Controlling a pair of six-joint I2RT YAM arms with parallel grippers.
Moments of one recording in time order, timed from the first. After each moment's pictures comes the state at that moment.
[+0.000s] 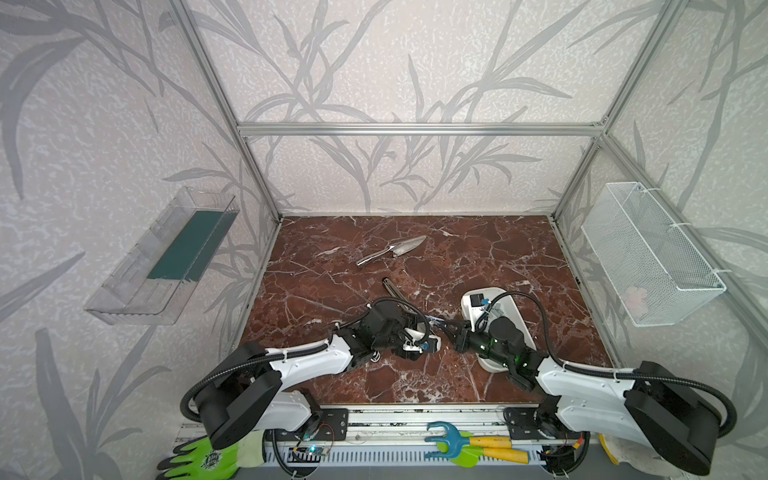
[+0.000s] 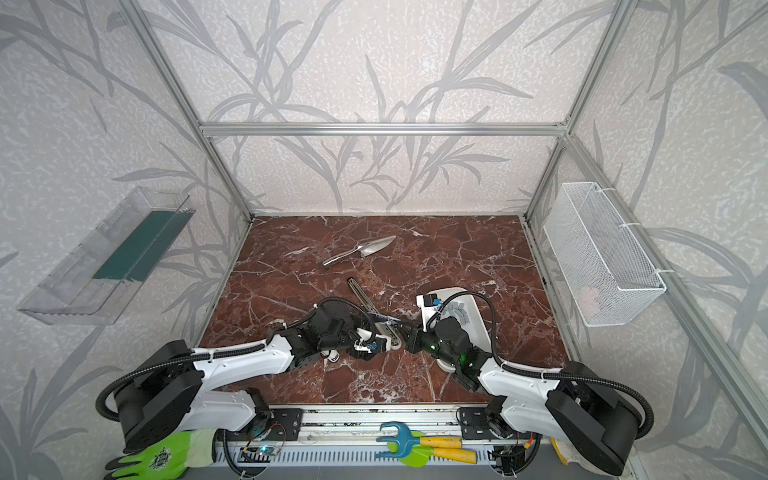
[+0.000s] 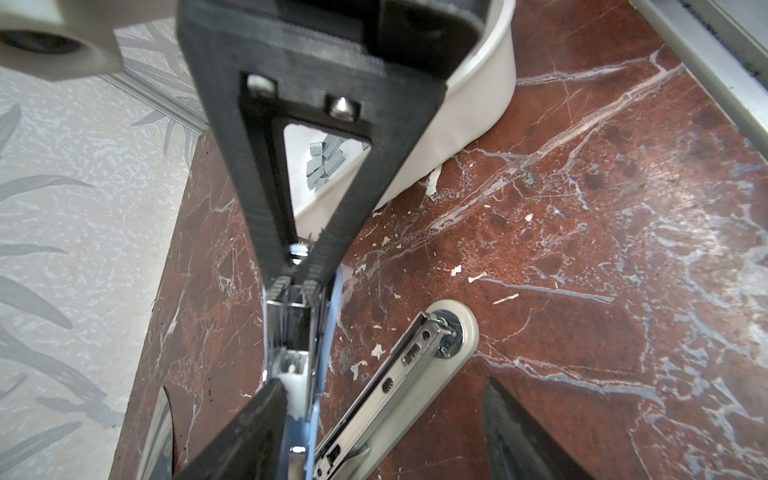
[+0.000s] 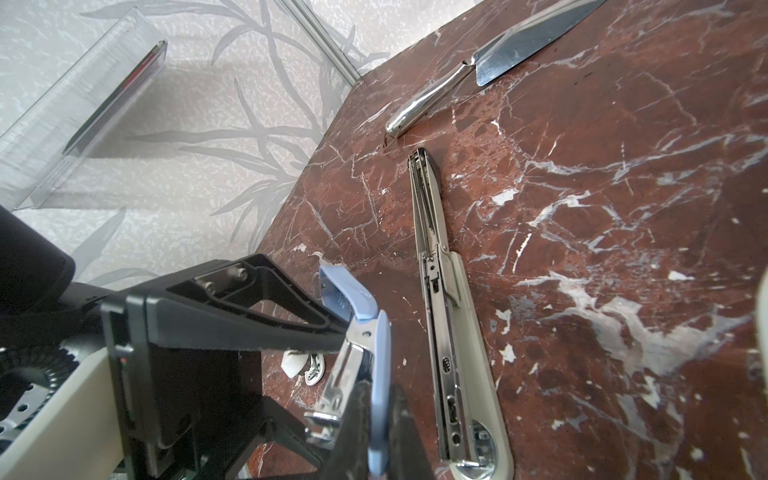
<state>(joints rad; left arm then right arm) -0.84 1.34 0.52 0.24 0.32 0.95 0.80 1.15 0.21 0.65 -0.14 0.72</state>
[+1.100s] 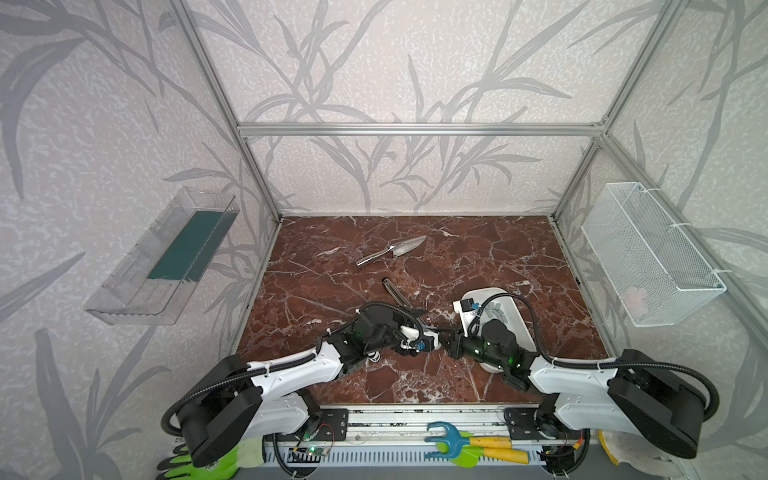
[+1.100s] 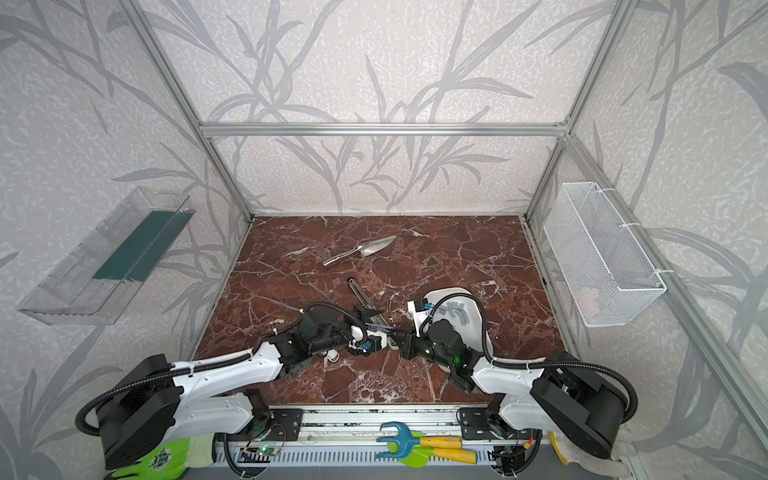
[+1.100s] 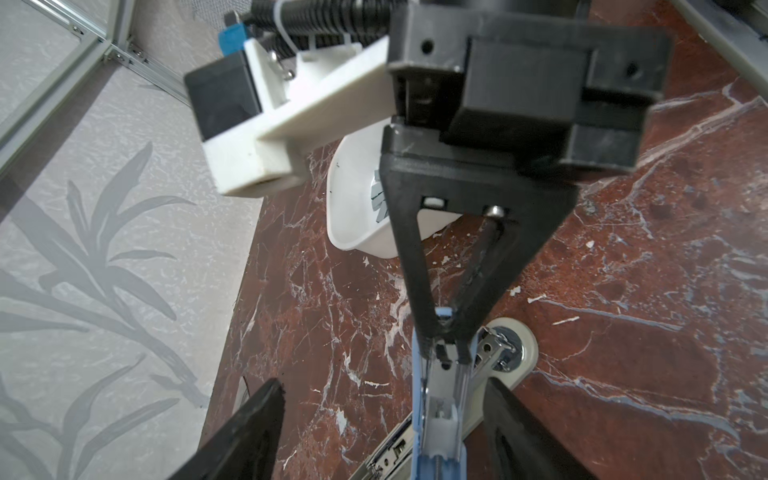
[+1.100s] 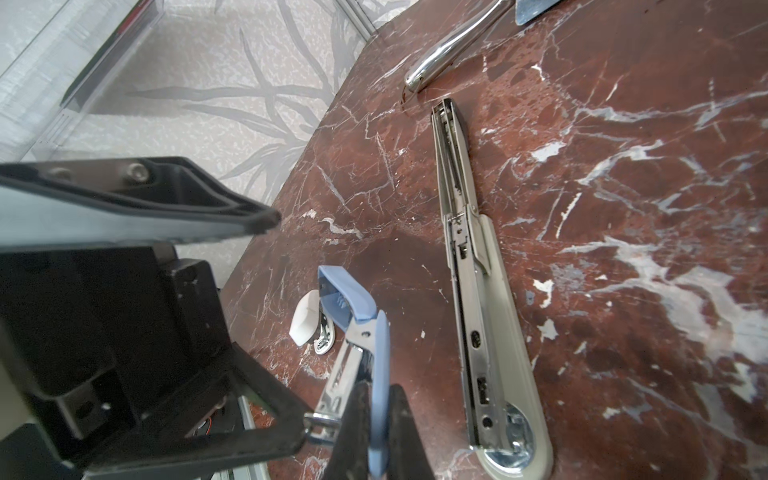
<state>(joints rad) -0.85 1.23 0.47 0.32 0.26 0.95 0.86 1.25 0.22 0.71 -0.18 0.72</state>
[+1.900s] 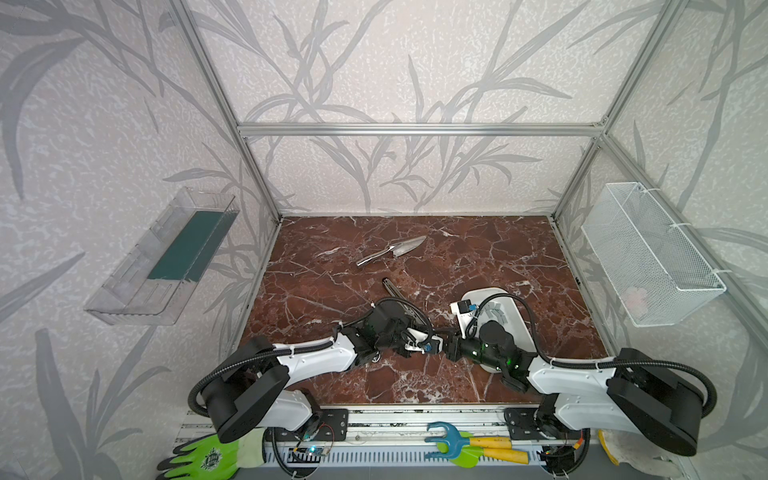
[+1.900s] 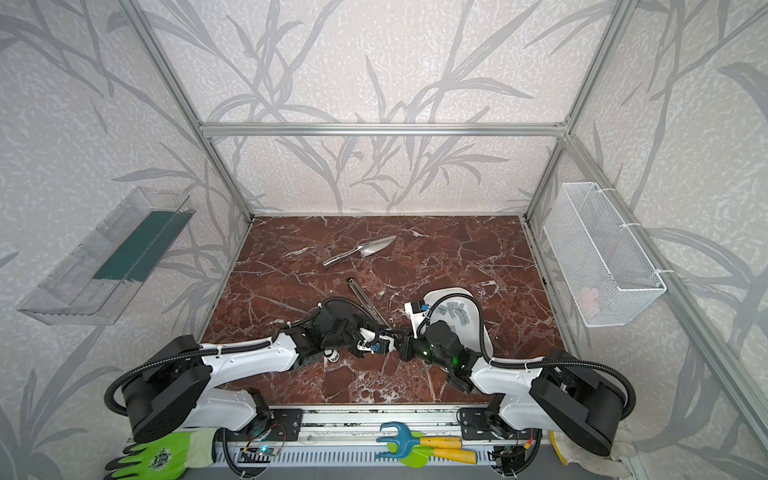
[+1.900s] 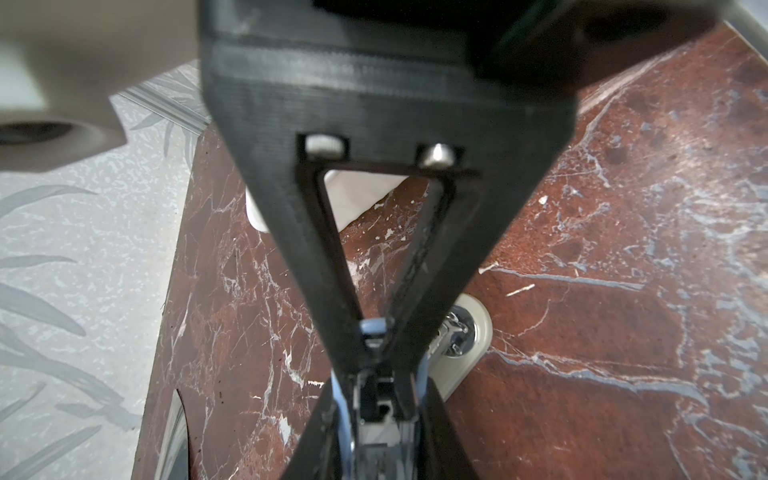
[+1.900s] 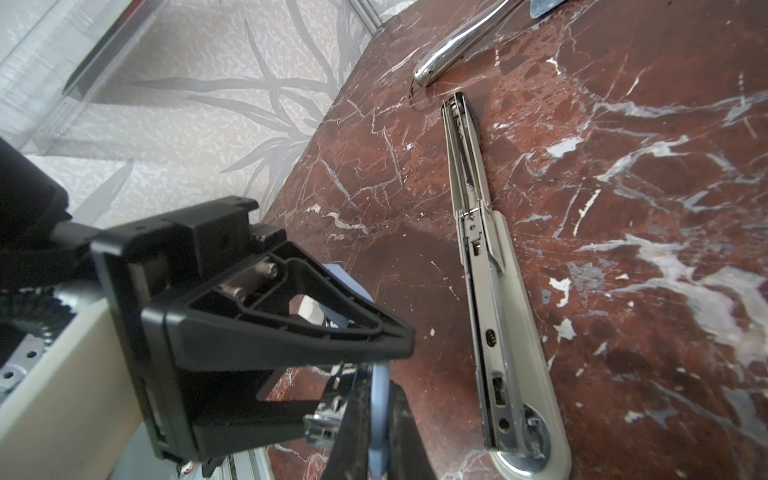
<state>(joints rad) -0.84 1.37 0.56 0.20 0.29 1.02 0.88 1.25 0.23 0.70 -0.15 0.71</state>
